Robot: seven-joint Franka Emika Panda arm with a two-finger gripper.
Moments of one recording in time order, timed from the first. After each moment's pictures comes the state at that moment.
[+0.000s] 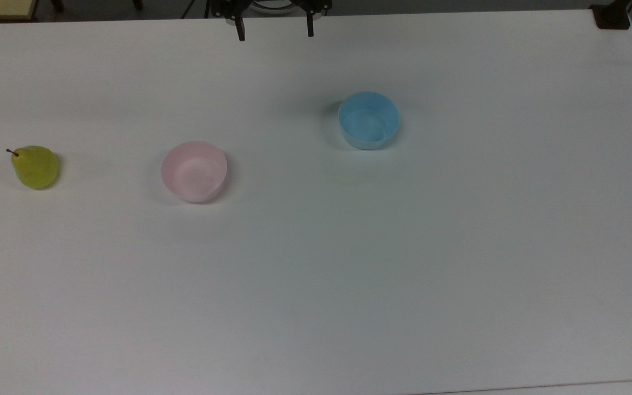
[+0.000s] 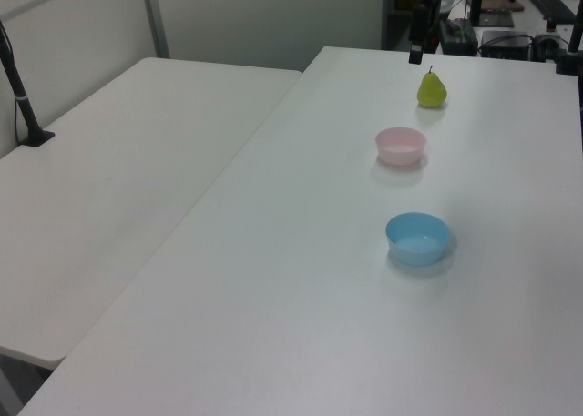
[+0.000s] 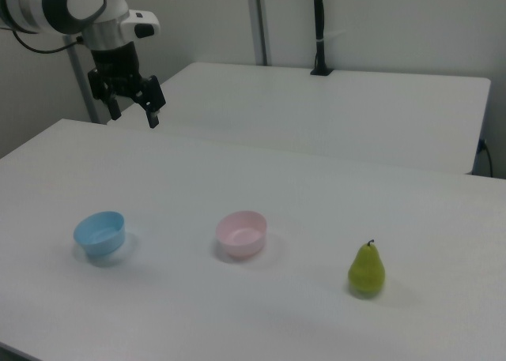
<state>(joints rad) 0.11 0.00 -0.03 -1.63 0.05 1.70 0.01</state>
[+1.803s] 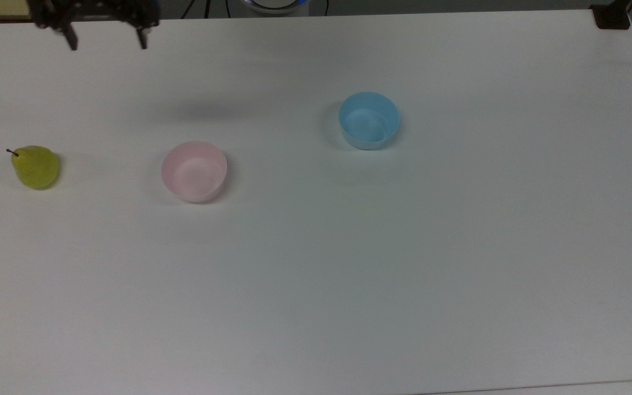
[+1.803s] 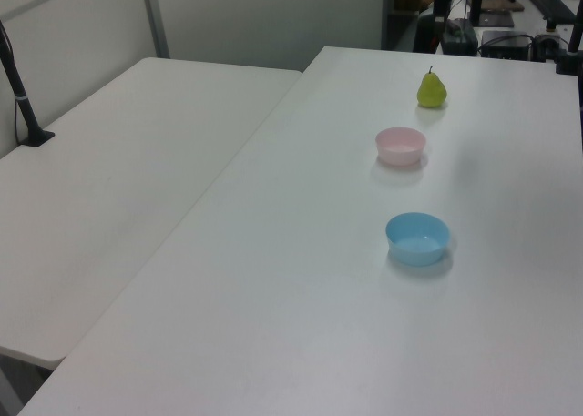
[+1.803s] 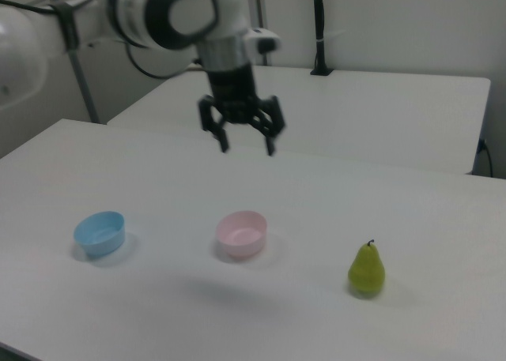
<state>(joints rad) -0.18 0.17 -0.11 -1.47 -0.06 1.67 -0.39</state>
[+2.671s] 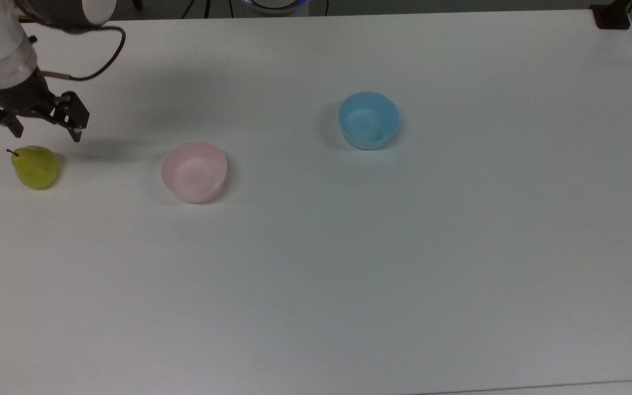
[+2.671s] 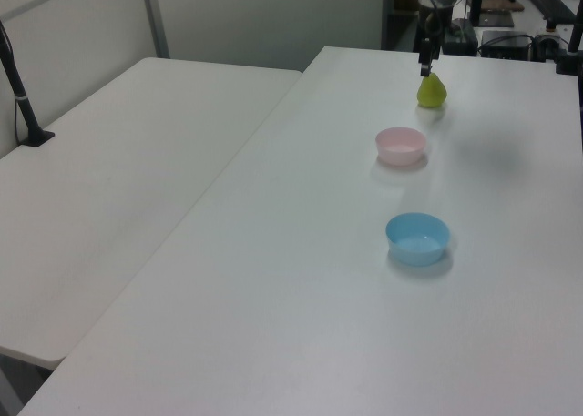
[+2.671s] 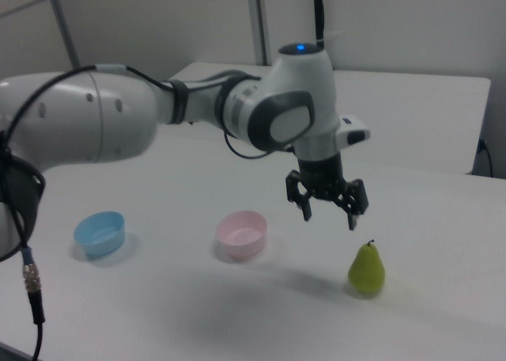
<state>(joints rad) -0.35 0.47 -0.12 -1.46 -0.02 2.01 -0.44</state>
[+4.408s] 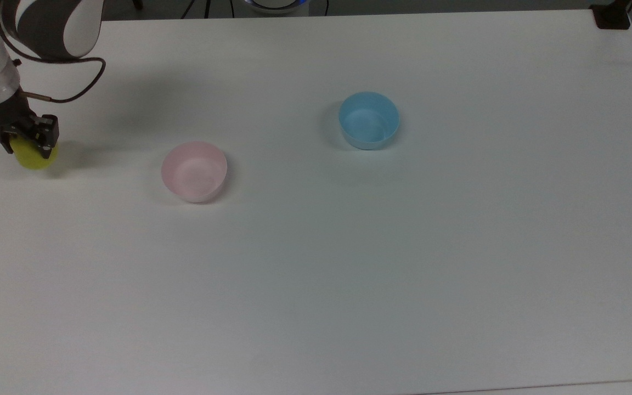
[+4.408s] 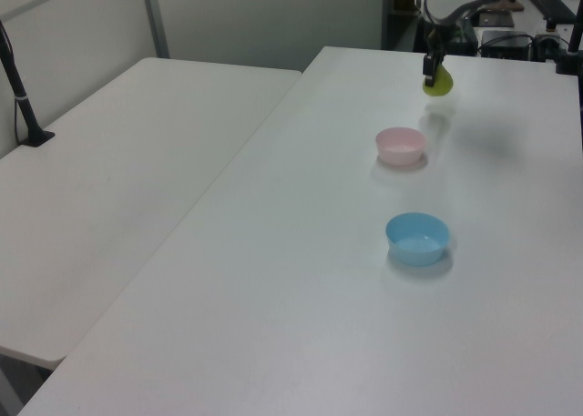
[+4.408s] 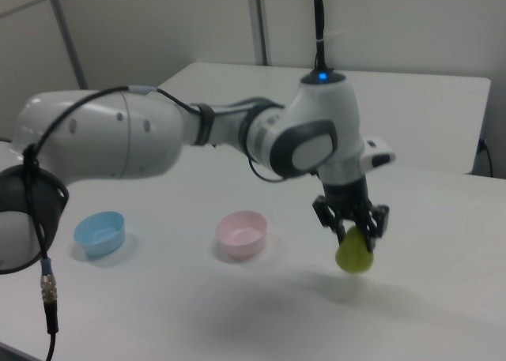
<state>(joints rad) -0.38 0.54 -0.16 -1.43 -0.02 2.10 -0.45</state>
